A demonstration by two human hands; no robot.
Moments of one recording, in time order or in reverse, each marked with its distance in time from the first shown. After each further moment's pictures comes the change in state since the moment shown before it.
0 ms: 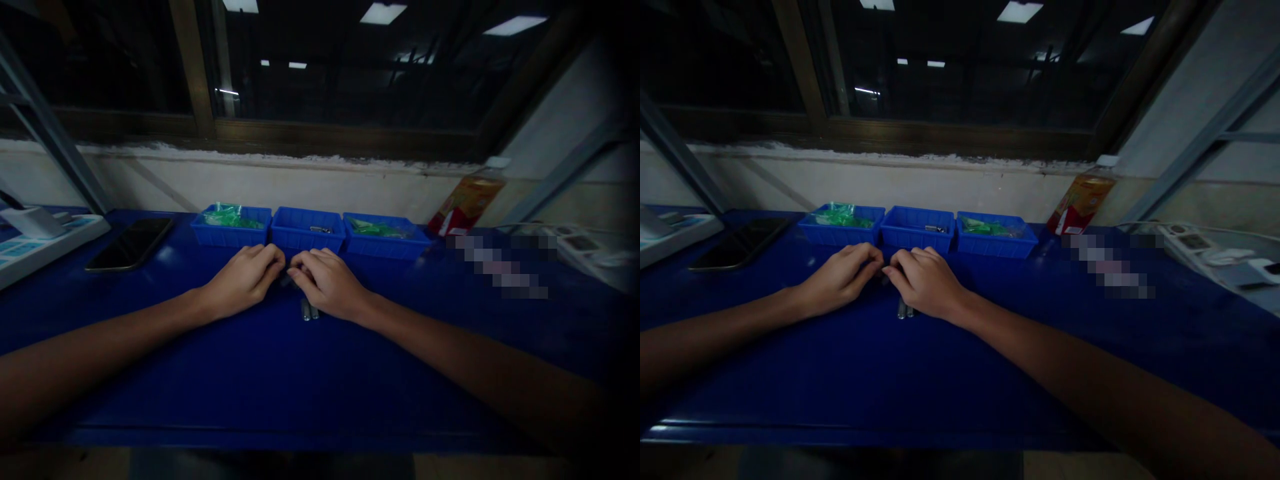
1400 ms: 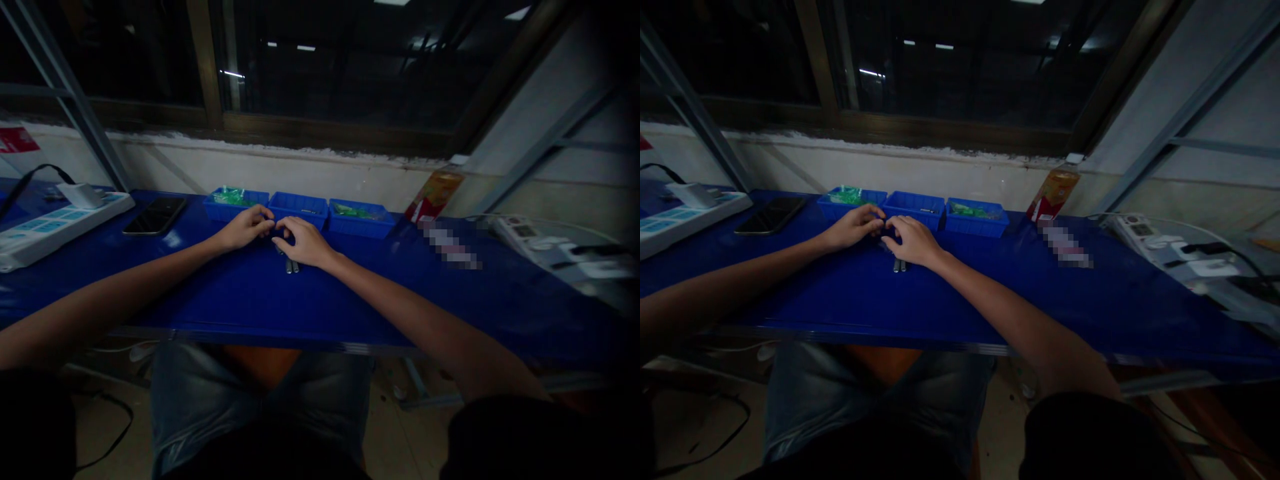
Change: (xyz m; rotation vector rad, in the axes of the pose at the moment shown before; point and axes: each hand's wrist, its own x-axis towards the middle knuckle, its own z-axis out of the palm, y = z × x) left_hand 0.016 -0.028 0.000 -0.533 0.022 -0.260; right_hand 0.014 -0.003 0.003 0.085 -0.014 0.026
